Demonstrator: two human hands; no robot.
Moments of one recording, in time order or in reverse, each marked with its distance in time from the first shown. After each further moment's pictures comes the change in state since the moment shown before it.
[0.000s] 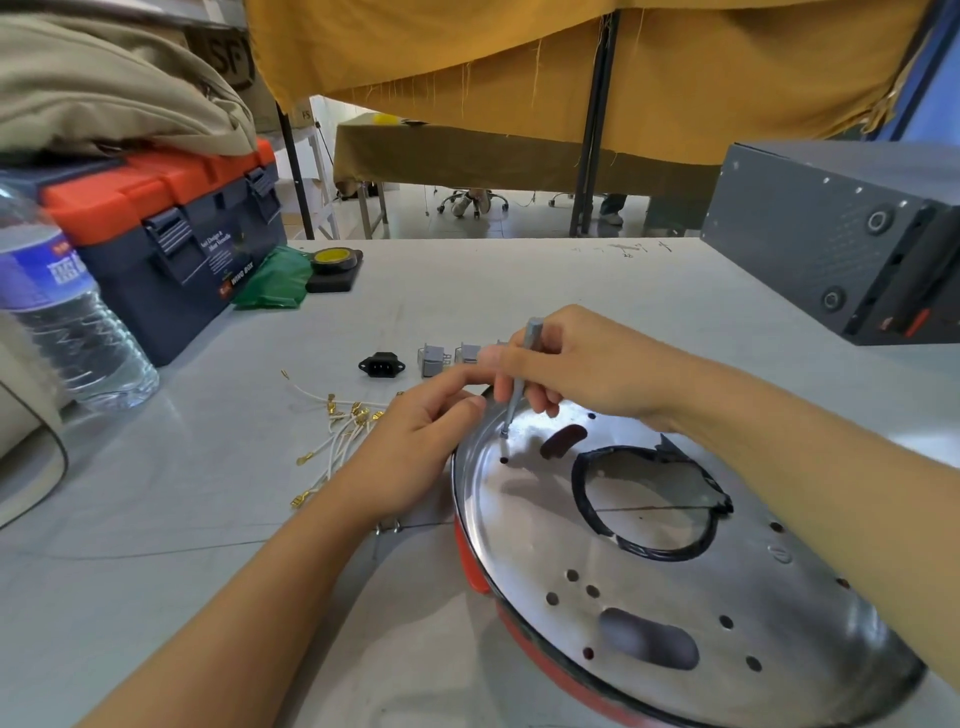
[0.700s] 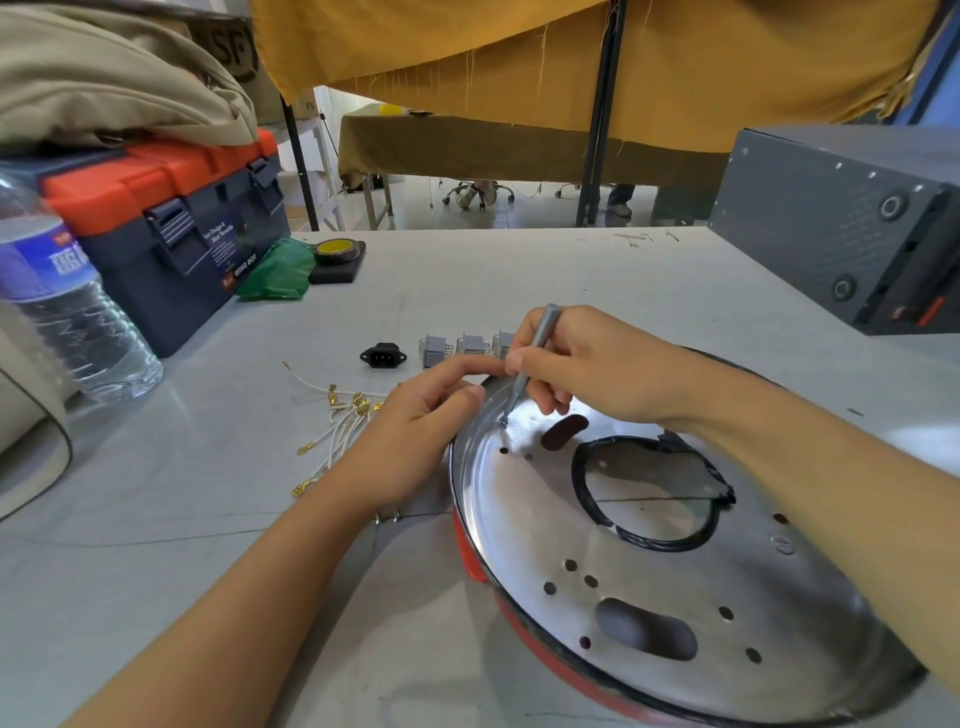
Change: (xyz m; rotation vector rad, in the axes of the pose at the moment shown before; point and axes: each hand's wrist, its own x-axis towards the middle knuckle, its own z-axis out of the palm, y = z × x) left_hand 0.000 -0.002 0.001 -0.003 0.019 -0.013; right_hand -0.004 0.011 0.002 -0.041 0.008 -0.023
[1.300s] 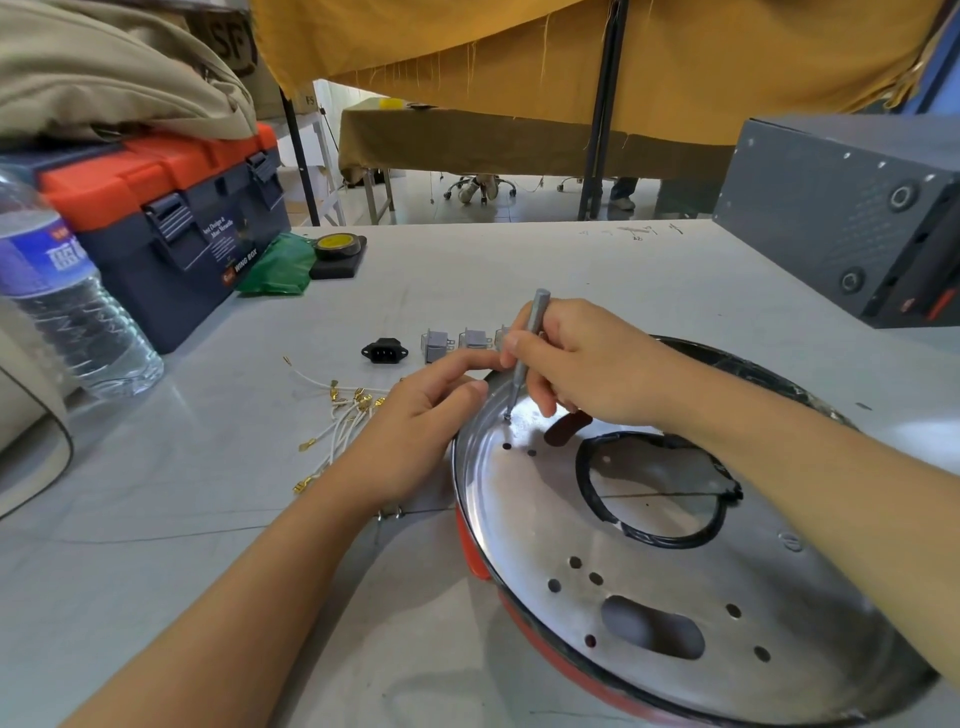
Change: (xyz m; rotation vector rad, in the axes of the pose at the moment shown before) left_hand -0.001 0.000 0.000 -0.007 -0.007 0.008; right_hand 0.001 -0.006 0.008 -0.064 0.085 0.020
